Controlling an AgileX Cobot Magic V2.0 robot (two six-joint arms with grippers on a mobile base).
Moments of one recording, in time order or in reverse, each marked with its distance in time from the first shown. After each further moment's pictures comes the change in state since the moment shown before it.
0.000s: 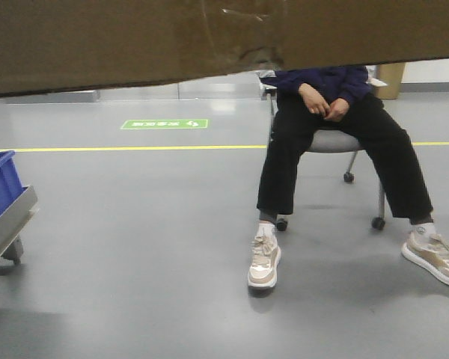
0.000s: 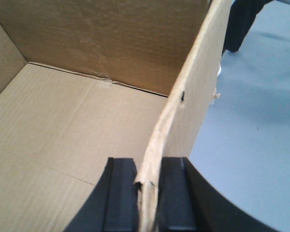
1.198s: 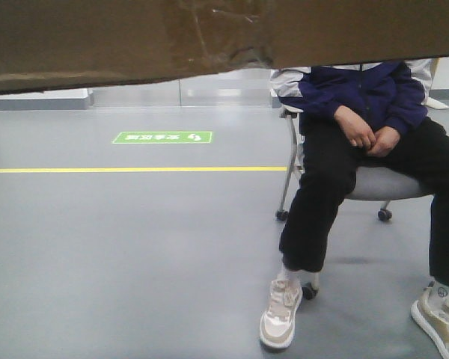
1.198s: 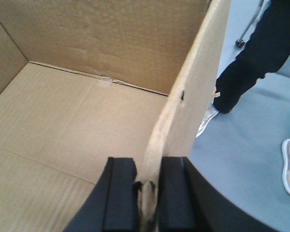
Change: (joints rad) left arm 0.000 0.000 0.000 0.034 0.000 0.000; right arm 0.000 0.002 0.000 0.002 -0.017 -0.002
